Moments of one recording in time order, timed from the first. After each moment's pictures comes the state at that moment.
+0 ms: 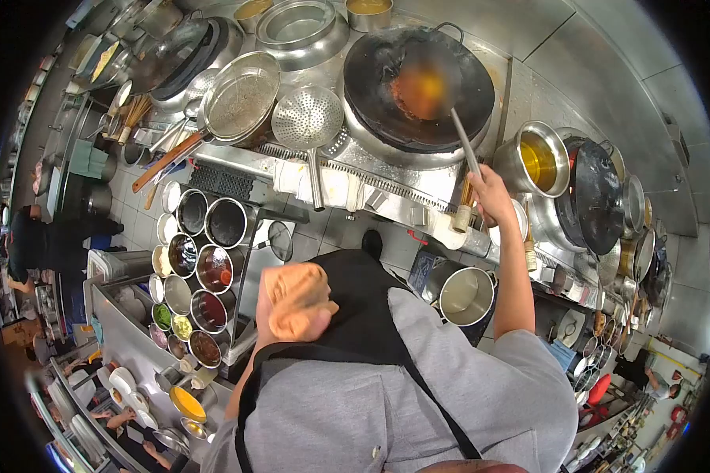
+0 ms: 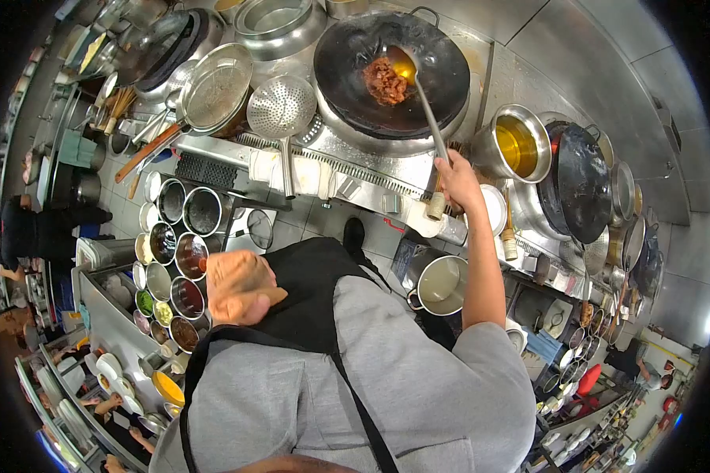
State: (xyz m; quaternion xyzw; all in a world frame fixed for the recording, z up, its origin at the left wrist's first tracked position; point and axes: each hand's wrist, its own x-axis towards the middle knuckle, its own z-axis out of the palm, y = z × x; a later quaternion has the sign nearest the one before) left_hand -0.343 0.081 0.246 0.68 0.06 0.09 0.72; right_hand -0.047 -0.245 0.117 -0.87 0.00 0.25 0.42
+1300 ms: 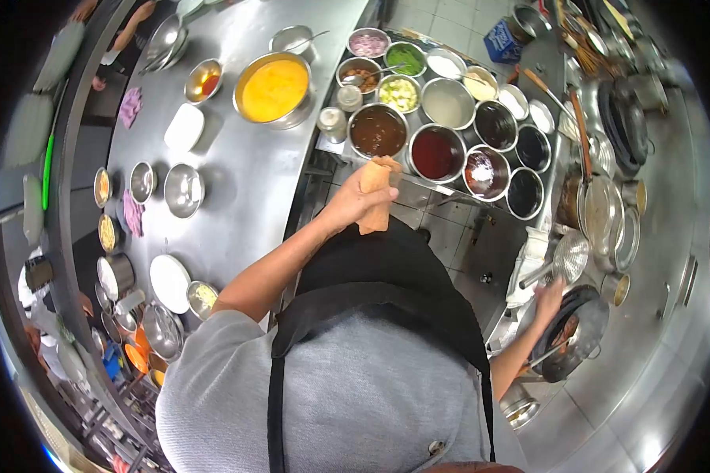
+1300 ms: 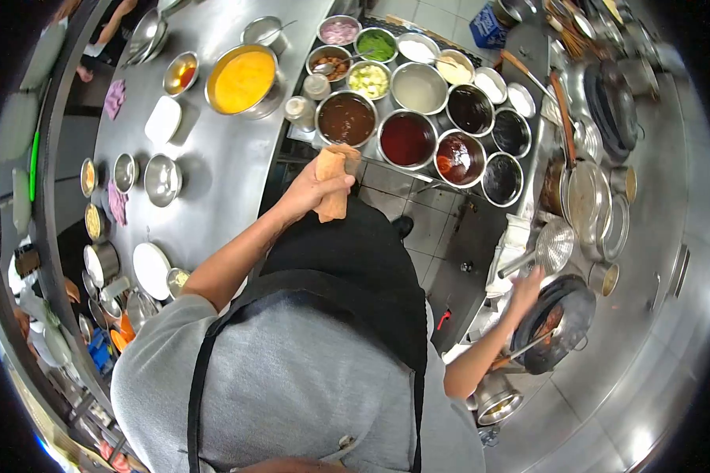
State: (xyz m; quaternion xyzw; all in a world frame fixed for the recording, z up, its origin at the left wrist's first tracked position) left_hand -0.759 0.202 0.081 0.33 0.46 0.41 0.71; right_hand -0.192 0.108 0.054 -0.90 -0.40 0.13 0.11
